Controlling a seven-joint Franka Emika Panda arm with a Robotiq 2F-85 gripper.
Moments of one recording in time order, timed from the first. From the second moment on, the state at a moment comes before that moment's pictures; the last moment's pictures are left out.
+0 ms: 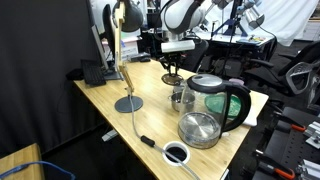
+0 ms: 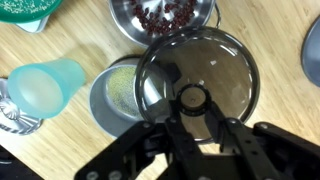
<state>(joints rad) 0.16 0.51 -0.05 -1.84 -0.09 2.36 0.79</state>
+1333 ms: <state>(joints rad) 0.17 0.49 -0.12 -1.85 -0.13 2.36 1.01</state>
